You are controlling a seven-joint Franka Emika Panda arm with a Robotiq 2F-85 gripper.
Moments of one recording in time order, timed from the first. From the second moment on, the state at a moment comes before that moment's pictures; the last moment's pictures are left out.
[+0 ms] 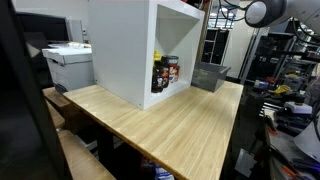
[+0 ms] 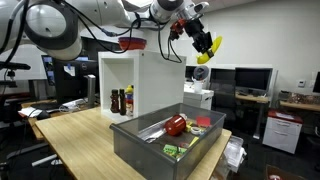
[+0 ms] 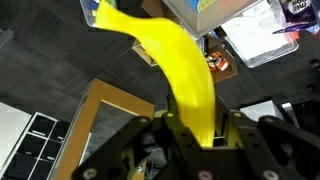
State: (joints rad) arm -0.35 0.97 -0.24 -0.35 -0.12 1.82 0.38
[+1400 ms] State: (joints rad) arm -0.36 0.97 -0.22 -0.35 -0.12 1.84 0.38
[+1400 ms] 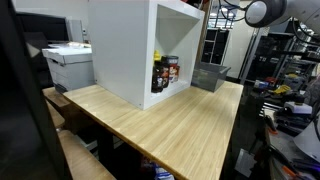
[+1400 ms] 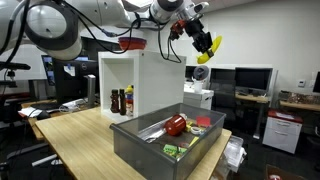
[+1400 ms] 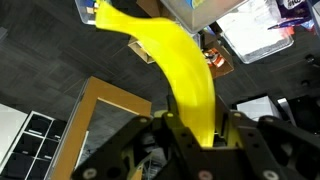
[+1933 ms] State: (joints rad) arm -0.34 0.98 -0.18 -0.35 -0.12 1.89 0.34
